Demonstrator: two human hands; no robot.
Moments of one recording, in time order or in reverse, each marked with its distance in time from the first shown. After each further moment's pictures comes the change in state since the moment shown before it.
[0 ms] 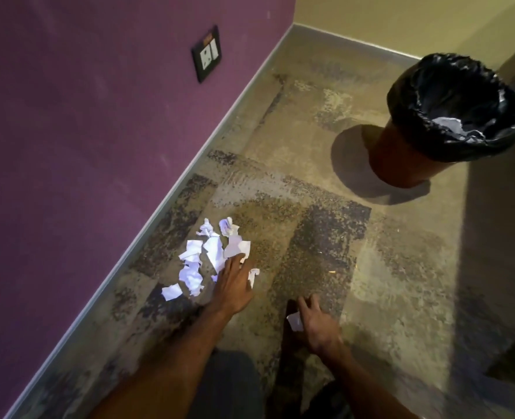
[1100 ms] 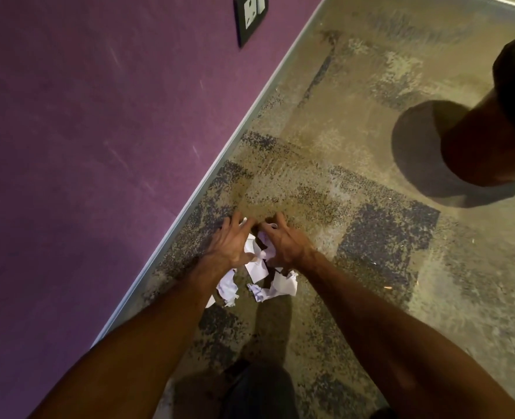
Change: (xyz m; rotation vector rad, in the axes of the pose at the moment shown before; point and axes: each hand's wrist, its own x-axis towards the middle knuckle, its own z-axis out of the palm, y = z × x) left_hand 0.112 -0.101 -0.087 0.292 -0.200 -0.052; right_hand 0.209 -0.158 -0.096 -0.090 0.145 -0.476
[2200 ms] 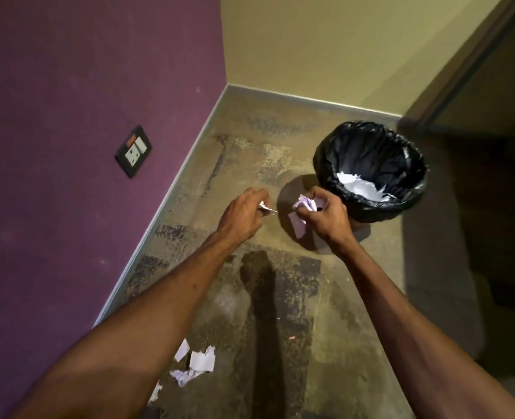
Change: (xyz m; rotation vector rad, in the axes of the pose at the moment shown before) left_hand 0.095 0.298 -0.246 -0.343 0.426 0.444; right_hand -0.183 0.187 -0.316 0.773 0.853 0.455
